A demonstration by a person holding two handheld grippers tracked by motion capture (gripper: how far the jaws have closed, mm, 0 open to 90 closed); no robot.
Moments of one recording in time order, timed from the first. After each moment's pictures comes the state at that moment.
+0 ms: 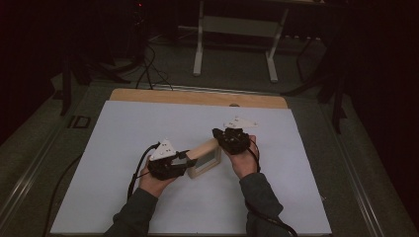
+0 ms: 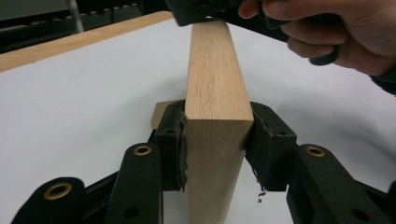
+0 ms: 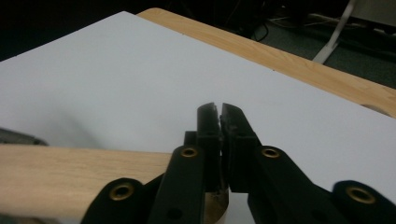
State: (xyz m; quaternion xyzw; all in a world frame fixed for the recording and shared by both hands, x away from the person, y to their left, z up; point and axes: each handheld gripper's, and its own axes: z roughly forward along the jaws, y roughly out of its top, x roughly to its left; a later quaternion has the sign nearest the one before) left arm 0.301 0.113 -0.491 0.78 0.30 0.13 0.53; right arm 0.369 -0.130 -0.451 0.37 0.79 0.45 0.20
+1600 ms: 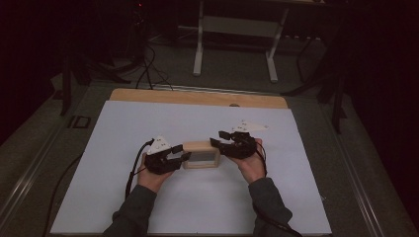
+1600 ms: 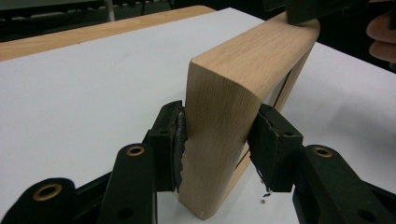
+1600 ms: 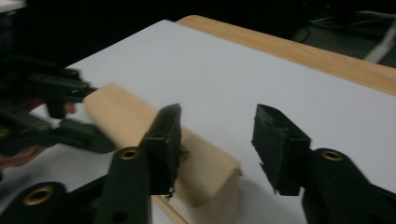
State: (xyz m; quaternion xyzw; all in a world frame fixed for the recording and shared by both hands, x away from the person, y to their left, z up) left arm 0.318 0.125 -0.504 0.77 0.35 0.15 0.51; right arm 0.360 -0.152 -0.453 0.33 0.79 0.50 0.12
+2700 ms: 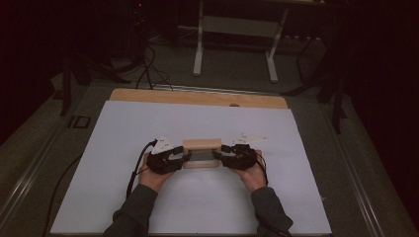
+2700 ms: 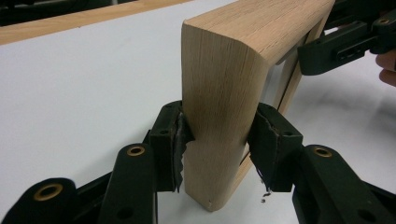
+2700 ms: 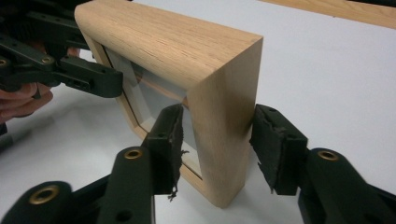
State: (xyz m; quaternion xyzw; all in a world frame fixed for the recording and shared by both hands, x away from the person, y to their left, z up) left arm 0.323 0.121 -0.512 0.78 0.36 0.15 0.49; right arm 0.353 -0.165 -0.497 0.34 0.80 0.49 0.09
